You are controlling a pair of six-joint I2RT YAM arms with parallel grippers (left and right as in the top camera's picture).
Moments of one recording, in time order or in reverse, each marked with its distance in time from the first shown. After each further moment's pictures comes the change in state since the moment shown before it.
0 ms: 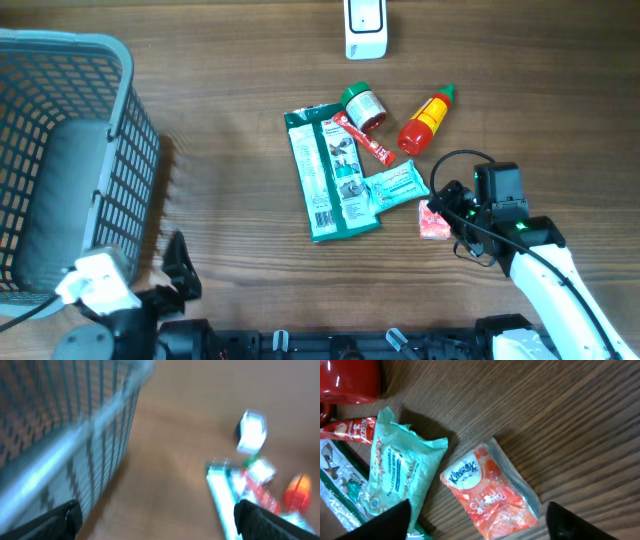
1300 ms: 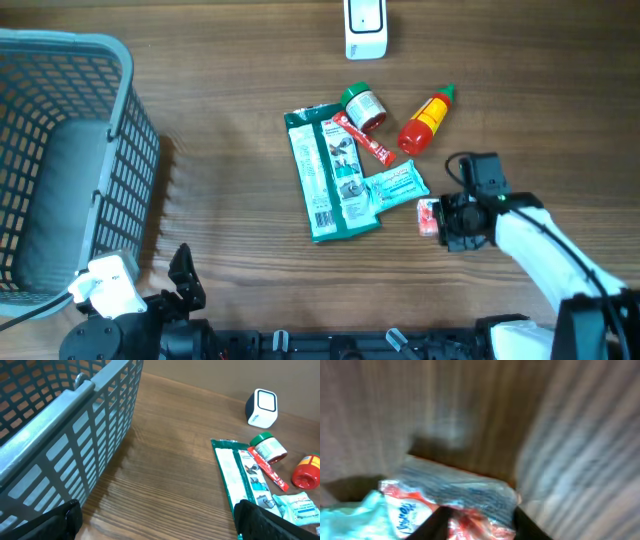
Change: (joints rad) left arm 0.000 0.000 -0.003 -0.105 0.000 0.000; right arm -0.004 0.298 0.047 0.013 -0.058 0.617
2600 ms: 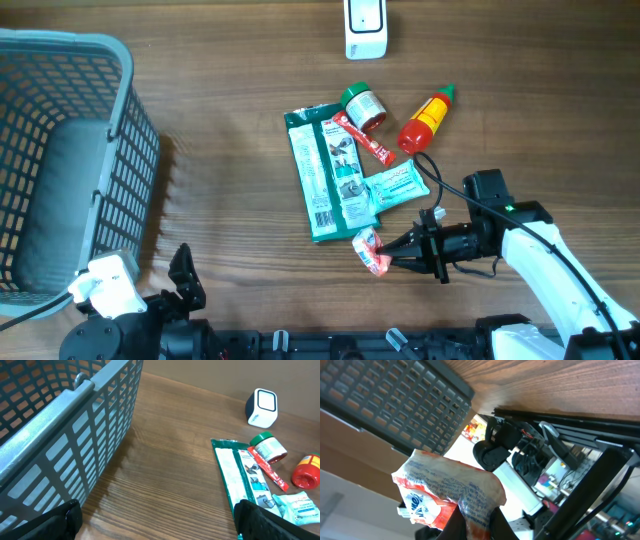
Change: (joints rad) left arm 0.000 0.000 0.000 0.000 0.000 0.000; right arm -0.002 -0.134 -0.031 -0.313 -1.120 -0.696
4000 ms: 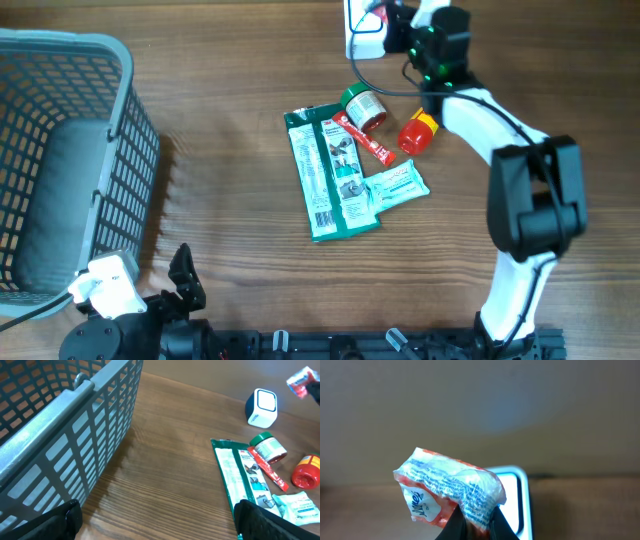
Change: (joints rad) left arm 0.000 -0.001 0.000 0.000 0.000 0.000; right arm 0.100 0.837 0.871 1.341 1.167 -0.504
